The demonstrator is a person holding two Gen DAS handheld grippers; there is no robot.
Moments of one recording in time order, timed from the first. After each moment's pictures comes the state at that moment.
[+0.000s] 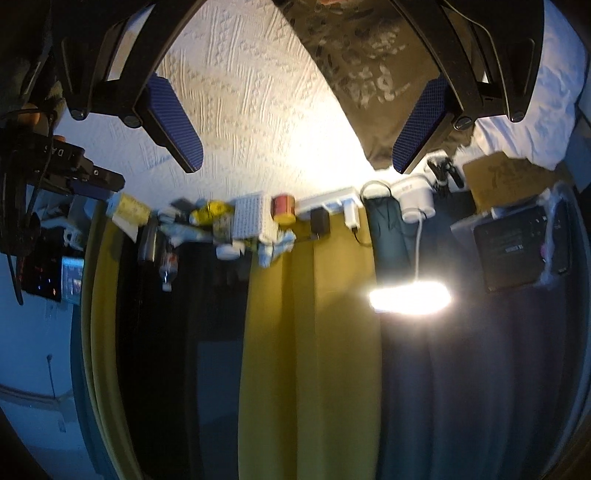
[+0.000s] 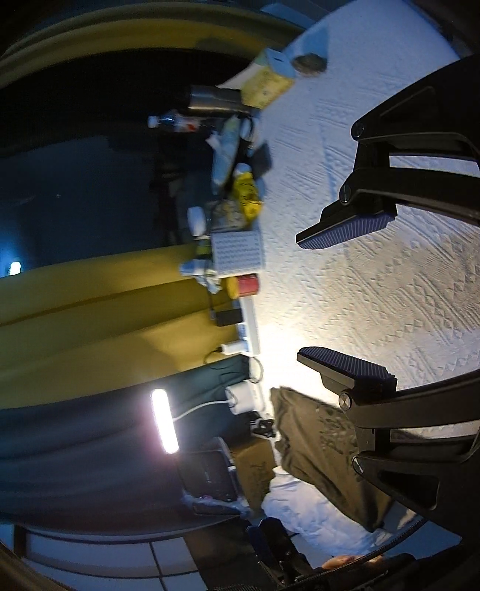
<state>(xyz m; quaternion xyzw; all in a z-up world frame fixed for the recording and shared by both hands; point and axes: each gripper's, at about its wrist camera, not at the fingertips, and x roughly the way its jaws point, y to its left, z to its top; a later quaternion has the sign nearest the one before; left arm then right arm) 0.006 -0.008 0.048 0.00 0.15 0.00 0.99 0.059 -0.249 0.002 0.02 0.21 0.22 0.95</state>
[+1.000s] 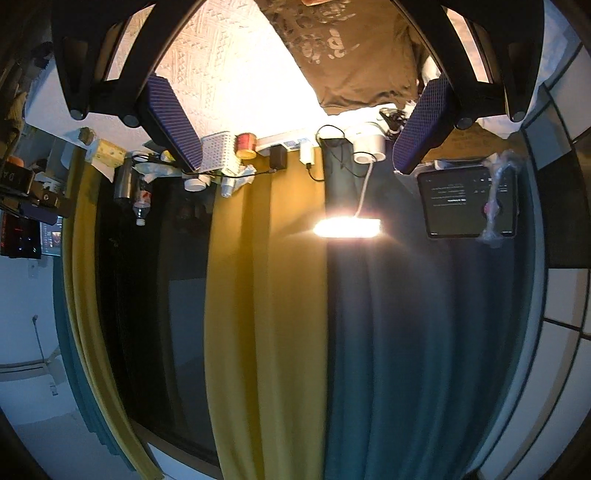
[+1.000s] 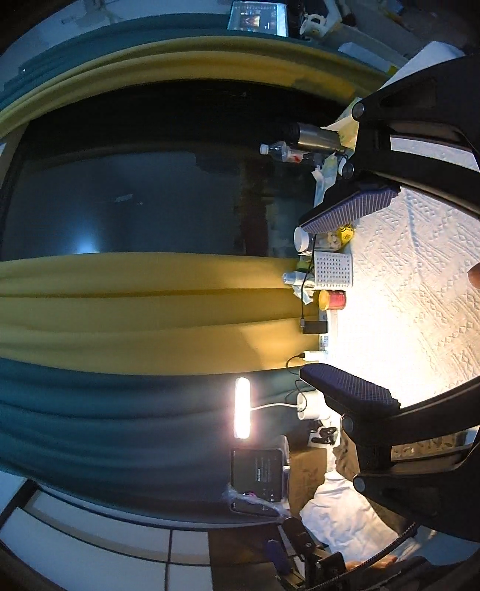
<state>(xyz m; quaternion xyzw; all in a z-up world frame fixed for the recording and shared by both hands) -0.053 0.021 0.073 -0.01 0.02 0.07 1.00 -0.017 -0.225 0.085 -0.03 0.05 0.17 0.98</state>
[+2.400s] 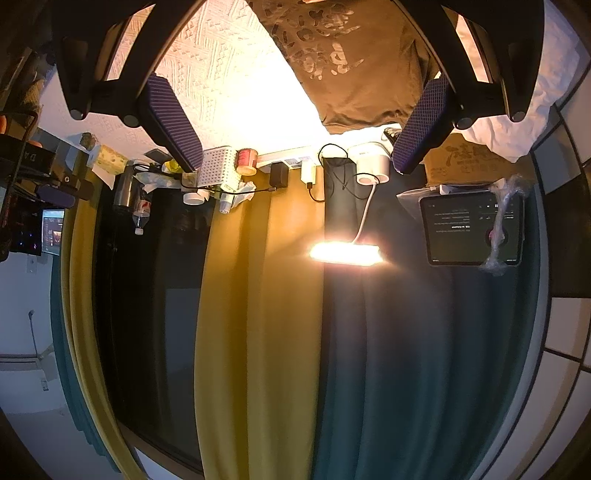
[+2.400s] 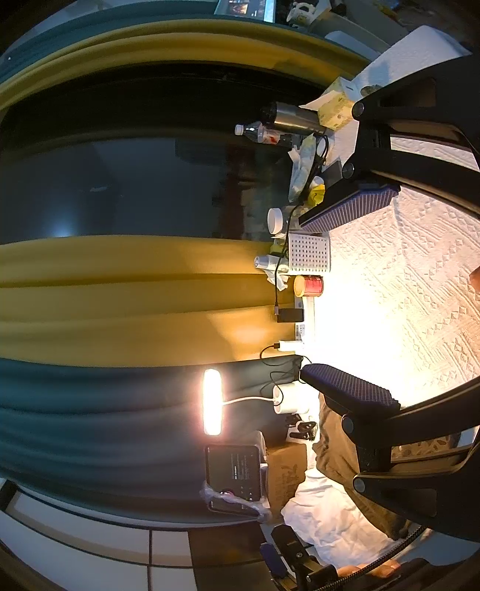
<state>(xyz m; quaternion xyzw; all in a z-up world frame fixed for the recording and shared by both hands) -0.041 0.037 0.058 -0.03 0.05 0.06 1.00 0.012 -0.199 0.060 -0.04 0.10 0.18 0.98</state>
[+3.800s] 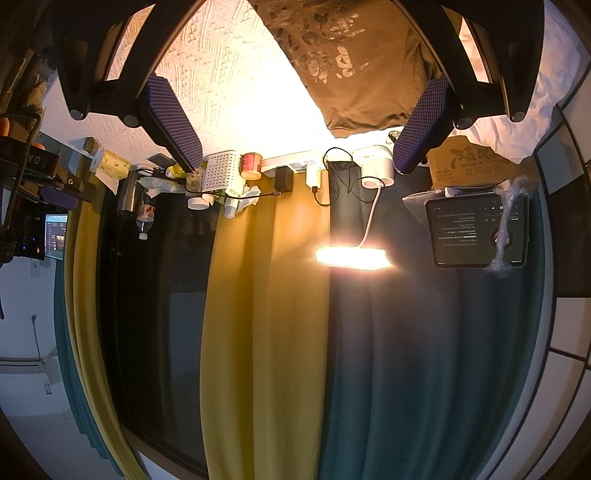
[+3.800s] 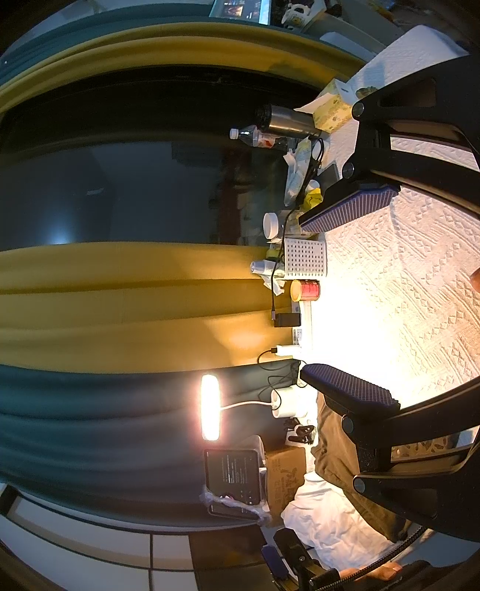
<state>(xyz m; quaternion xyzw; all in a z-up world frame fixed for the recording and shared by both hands) -0.039 0.031 0.055 -0.03 0.06 0.05 1.00 0.011 -0.205 0.055 -0.03 0.10 0.18 0.98</state>
